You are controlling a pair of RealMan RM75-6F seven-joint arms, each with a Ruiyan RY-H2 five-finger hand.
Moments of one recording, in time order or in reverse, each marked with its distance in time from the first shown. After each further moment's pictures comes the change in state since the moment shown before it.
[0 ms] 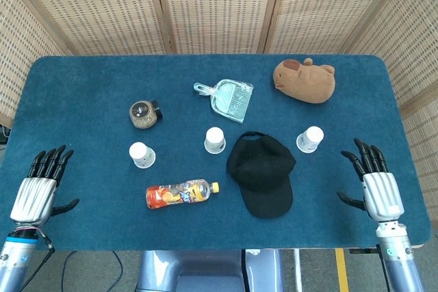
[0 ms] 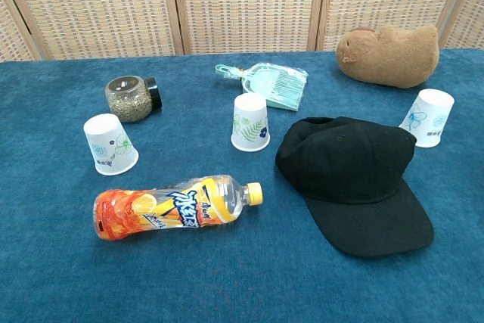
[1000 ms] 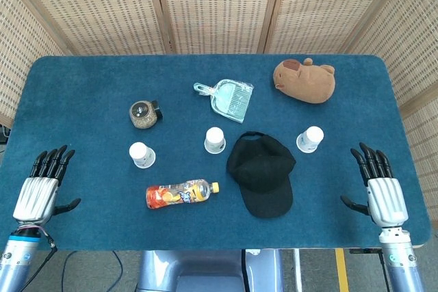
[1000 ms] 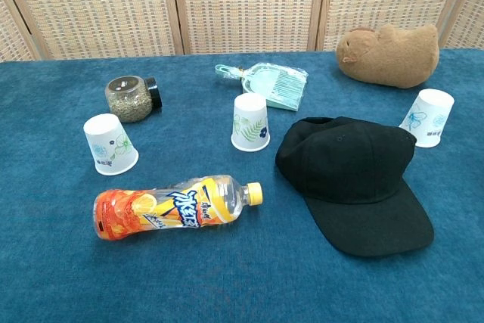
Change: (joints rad) left arm -0.003 -0.015 -0.005 0.008 -0.020 -0.014 0.004; right arm -0.048 -0.012 -0.022 0.008 -0.010 0.065 0.006
